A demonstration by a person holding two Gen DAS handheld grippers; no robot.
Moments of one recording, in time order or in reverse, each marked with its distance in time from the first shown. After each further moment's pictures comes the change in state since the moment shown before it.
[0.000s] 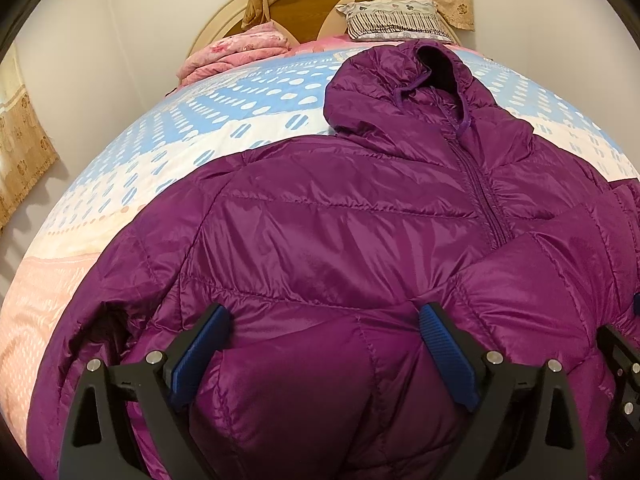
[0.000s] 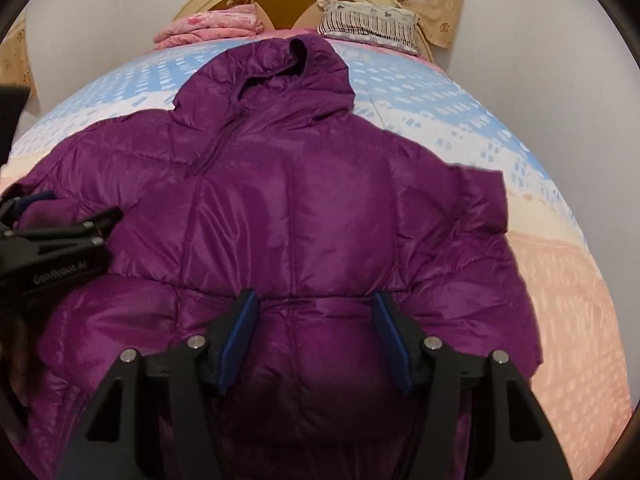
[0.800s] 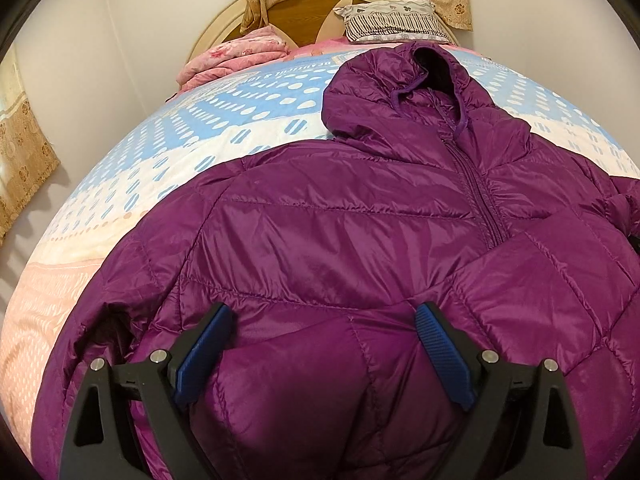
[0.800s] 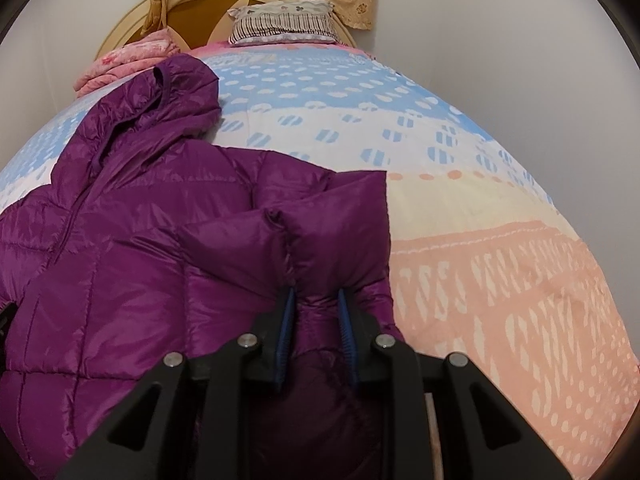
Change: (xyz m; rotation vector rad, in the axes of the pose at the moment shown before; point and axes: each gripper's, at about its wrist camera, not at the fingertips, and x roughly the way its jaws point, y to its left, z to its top) left arm -0.004 -0.003 0.000 0.016 -0.014 0.009; right arm 0.030 -0.103 0.019 0.221 -0.006 -0.125
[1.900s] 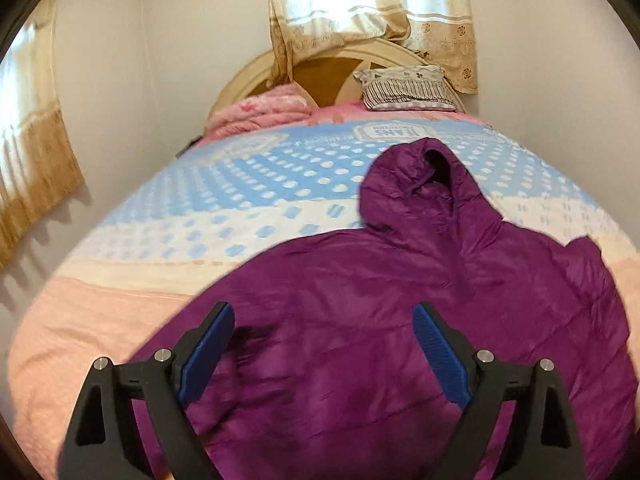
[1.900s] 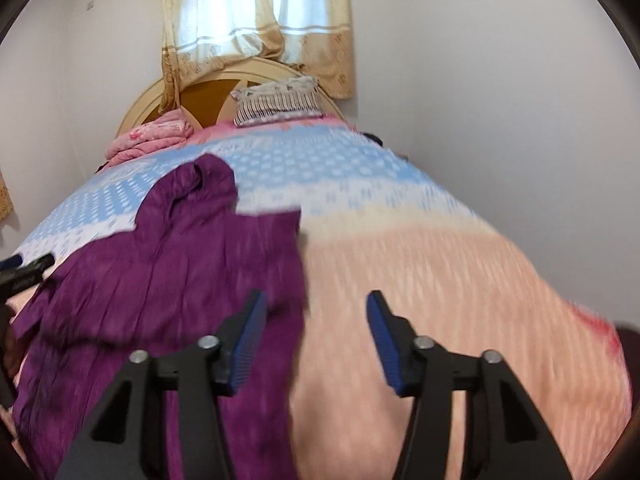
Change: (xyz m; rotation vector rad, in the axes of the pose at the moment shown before) left arm -0.100 0.049 0.018 -0.076 -0.196 -0.007; right arm -0.170 -0.058 -0.042 0.092 -0.256 0.069
